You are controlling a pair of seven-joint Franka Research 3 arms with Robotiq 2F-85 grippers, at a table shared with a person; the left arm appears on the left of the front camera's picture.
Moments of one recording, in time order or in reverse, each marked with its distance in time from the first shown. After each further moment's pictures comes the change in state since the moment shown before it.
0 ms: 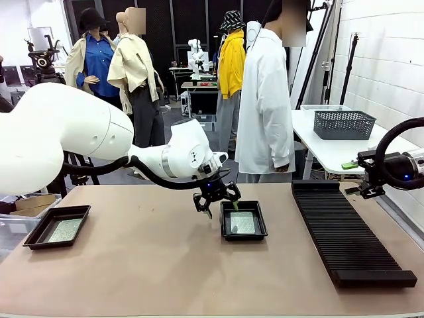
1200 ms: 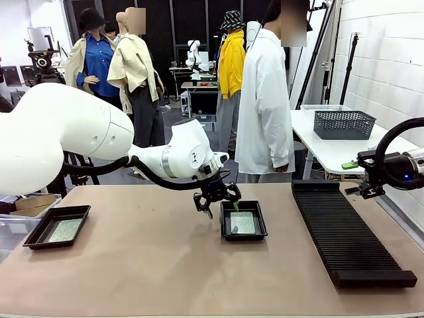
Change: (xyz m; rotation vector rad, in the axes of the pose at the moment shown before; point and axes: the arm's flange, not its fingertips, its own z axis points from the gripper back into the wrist) left arm -0.001 -0.001 0.000 0.005 -0.004 -0.044; right arm 0.000 0.000 0.000 0.000 0.000 0.000
